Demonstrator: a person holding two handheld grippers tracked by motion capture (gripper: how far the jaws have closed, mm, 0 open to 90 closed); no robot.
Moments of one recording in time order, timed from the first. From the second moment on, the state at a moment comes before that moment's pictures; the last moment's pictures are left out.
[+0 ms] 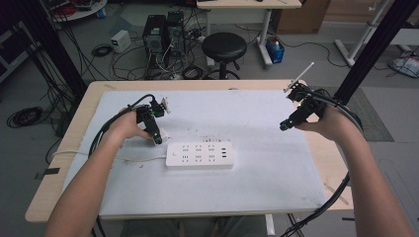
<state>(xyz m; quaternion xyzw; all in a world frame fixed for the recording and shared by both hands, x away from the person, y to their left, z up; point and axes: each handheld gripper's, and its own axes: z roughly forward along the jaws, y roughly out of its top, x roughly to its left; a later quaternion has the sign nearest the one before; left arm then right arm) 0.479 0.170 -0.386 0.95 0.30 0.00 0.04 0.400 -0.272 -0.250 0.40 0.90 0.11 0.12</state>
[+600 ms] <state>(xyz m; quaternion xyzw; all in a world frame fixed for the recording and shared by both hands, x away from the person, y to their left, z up) 0.483 0.162 -0.406 0.96 0.29 0.01 0.01 0.399 -0.277 -0.254 0.40 0.90 0.11 0.12</state>
